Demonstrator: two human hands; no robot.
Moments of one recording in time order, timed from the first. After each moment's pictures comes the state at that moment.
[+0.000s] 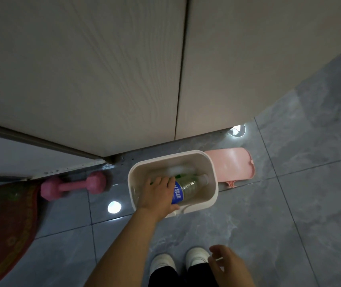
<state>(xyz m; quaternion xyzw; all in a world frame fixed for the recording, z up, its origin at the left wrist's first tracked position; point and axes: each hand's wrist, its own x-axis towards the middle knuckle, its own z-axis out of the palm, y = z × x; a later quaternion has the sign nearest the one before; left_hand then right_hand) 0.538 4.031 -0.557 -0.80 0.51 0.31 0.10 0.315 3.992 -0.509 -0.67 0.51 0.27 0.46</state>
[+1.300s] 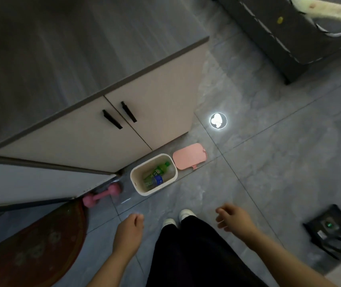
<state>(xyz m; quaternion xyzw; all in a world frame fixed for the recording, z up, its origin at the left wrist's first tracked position) 0.432 4.116 -0.180 -0.88 0.14 0.42 -0.17 0.216 3.945 -0.159 -0.52 0.61 0.14 0.58</state>
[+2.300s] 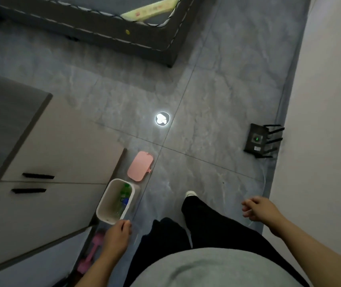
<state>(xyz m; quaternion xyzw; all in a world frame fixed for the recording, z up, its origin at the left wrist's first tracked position) 0.344 4.062 -0.099 -0.80 0.38 0.47 -0.02 -0.036 4.057 -0.089 -0.17 0.80 -0.11 0.57</state>
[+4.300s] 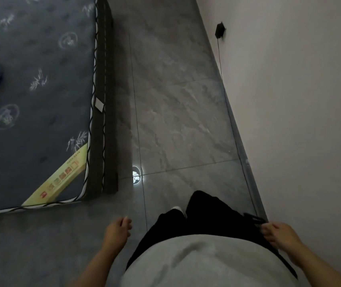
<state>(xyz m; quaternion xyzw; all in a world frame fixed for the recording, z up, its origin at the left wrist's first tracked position) -0.102 3.228 -0.090 -0.70 0.53 0.48 0.04 -0.424 3.491 -0.080 0.09 0.84 -0.22 0.48</state>
